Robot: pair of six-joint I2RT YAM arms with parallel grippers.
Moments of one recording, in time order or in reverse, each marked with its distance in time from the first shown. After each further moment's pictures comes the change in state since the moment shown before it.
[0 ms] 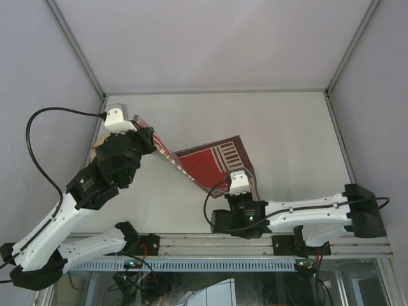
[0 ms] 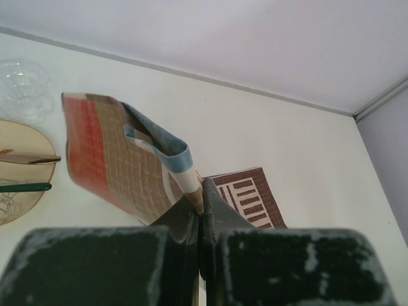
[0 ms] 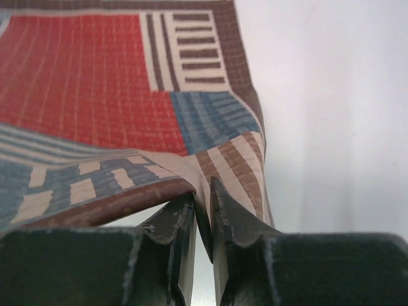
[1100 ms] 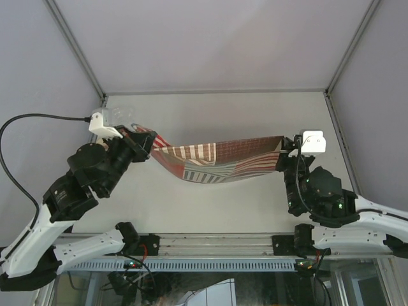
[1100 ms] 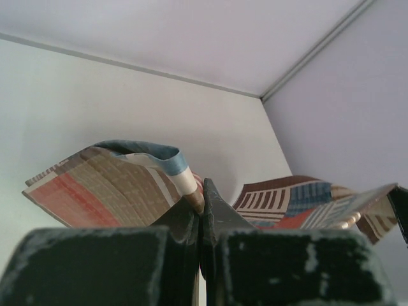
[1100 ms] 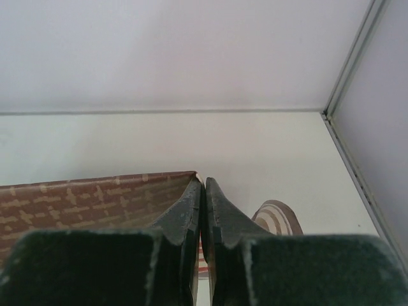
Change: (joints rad) left arm -0.076 -0.064 0.112 -0.082 0.163 -0.116; right arm -0.168 -0.646 0.062 0.811 0.226 -1.270
